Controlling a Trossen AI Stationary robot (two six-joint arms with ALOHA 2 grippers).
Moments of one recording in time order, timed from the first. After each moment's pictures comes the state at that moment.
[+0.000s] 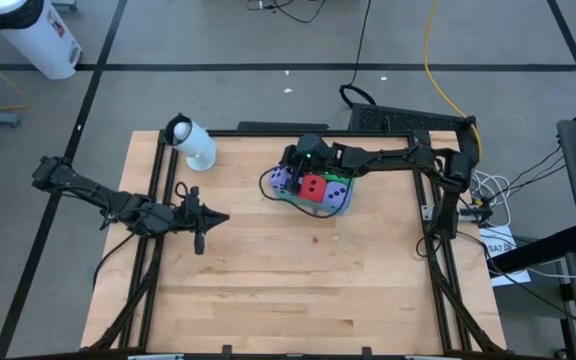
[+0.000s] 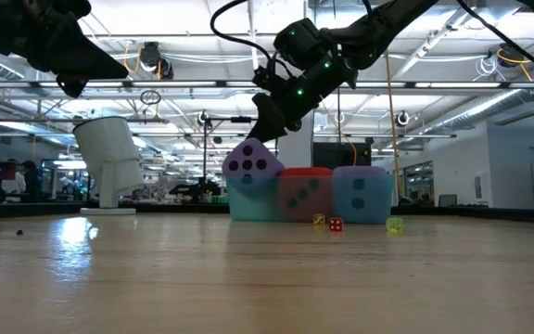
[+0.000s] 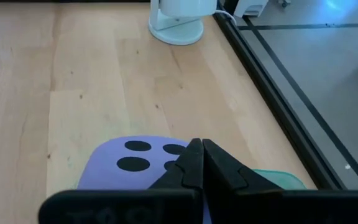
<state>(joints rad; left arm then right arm) -0.39 0.62 0.36 -0.08 -0.52 -0.33 -0.31 1.87 1.14 -0.06 0.08 -0.16</state>
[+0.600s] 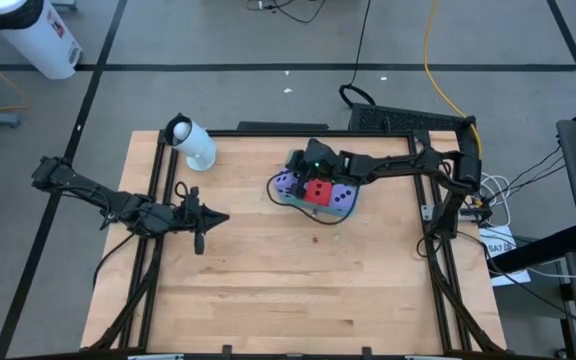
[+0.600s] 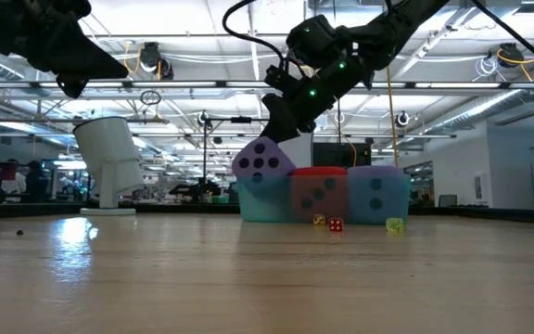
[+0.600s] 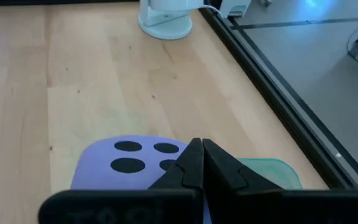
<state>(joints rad) -0.39 0.62 0.36 -0.07 -0.52 -0.34 -0.27 1.83 0.99 0.01 0.17 -0.09</state>
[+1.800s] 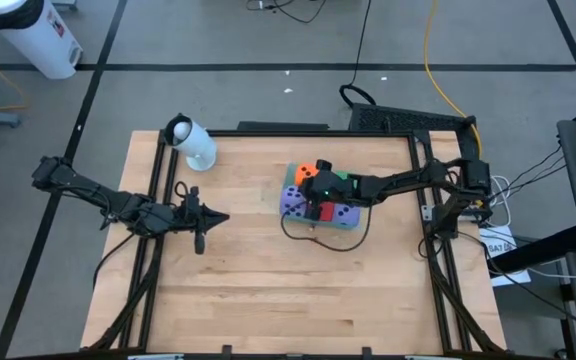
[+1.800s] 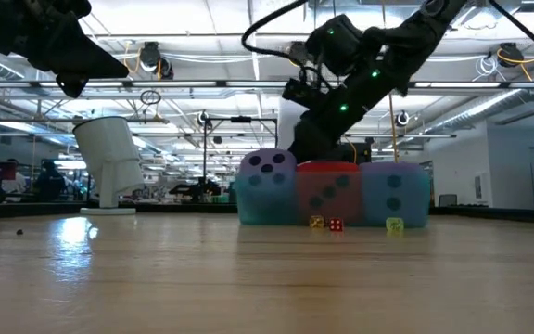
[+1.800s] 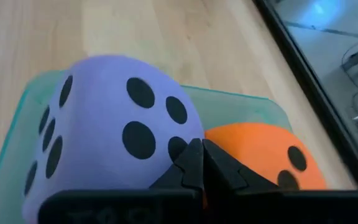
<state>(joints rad) -0.39 0.62 0.36 -0.07 -0.52 -0.35 -0.14 1.71 0.91 0.13 0.27 -0.18</state>
